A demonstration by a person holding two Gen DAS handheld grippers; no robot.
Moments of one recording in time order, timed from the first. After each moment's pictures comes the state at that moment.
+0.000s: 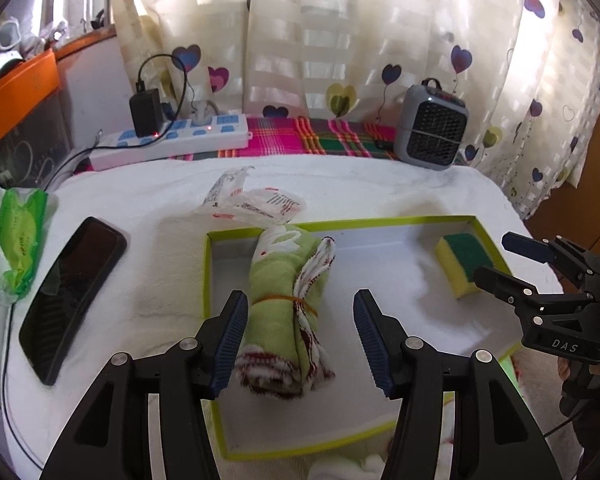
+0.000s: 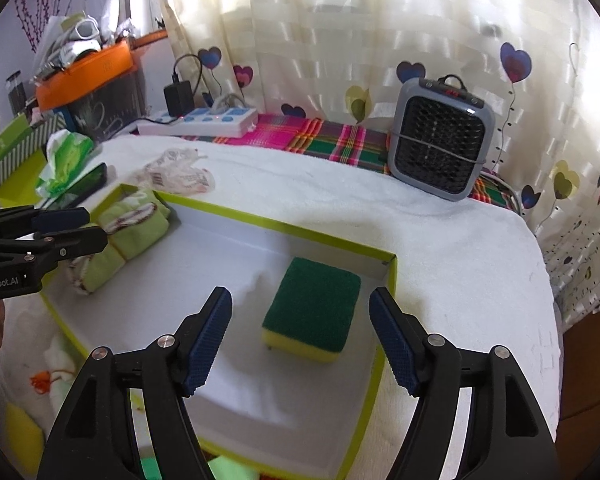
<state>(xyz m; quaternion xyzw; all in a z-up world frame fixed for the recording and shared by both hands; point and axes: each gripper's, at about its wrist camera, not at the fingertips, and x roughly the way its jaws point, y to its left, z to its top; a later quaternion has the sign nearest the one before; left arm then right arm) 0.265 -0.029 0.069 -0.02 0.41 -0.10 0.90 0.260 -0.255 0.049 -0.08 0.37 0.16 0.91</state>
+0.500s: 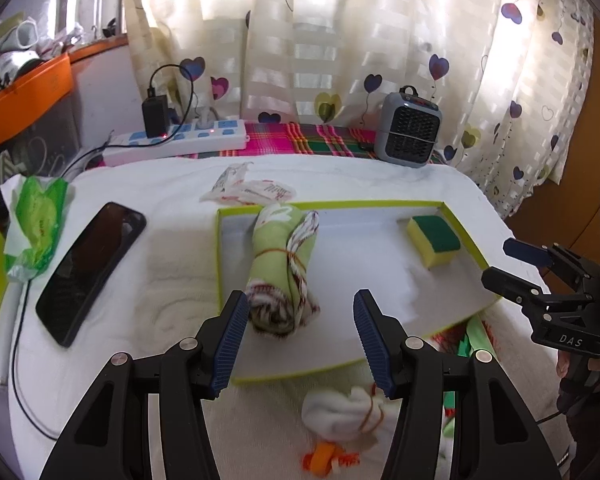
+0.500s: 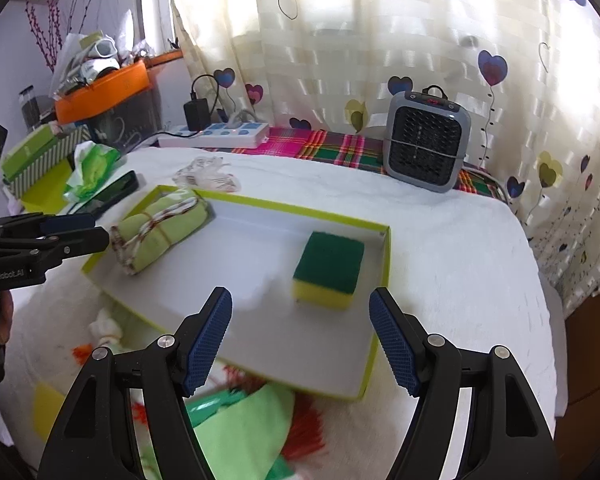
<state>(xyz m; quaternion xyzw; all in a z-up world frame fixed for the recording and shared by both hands) 0.212 -0.016 0.084 -0.03 0.40 -0.12 0.91 0.204 -0.266 0.063 -0.06 0.35 0.17 0.92</state>
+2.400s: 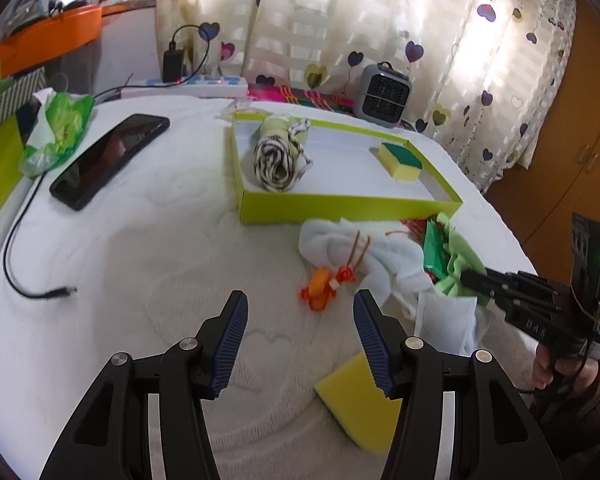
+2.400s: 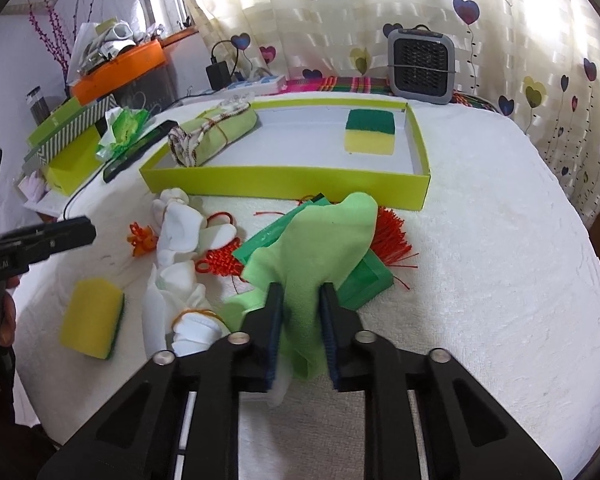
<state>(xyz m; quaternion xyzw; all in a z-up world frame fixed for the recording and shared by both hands) 0.102 0.023 0.046 -0.06 0.42 -0.16 0.89 0.097 -0.252 0.009 0.00 0.39 0.16 0.91</state>
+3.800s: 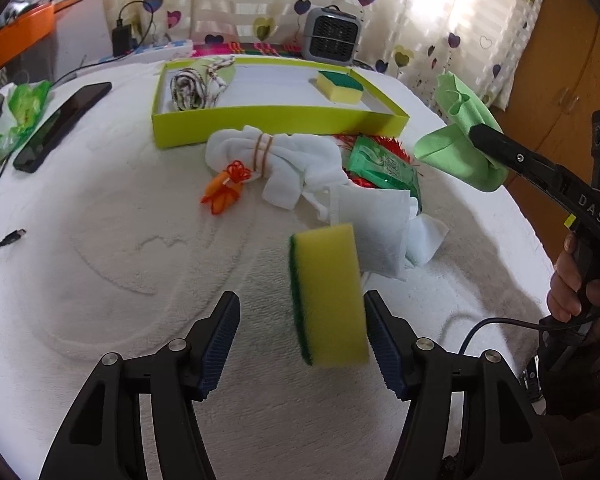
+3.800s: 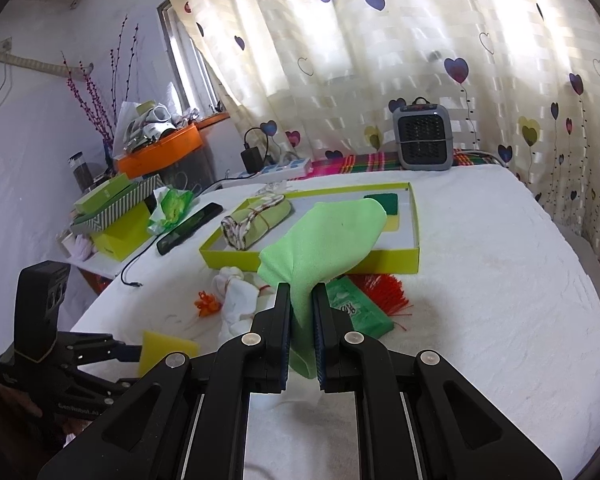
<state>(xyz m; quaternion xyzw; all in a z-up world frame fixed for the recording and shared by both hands) 0.052 -0.038 0.026 -0.01 0.47 -0.20 0.86 0.056 -0.280 0.055 0.07 0.26 0.22 0.94</state>
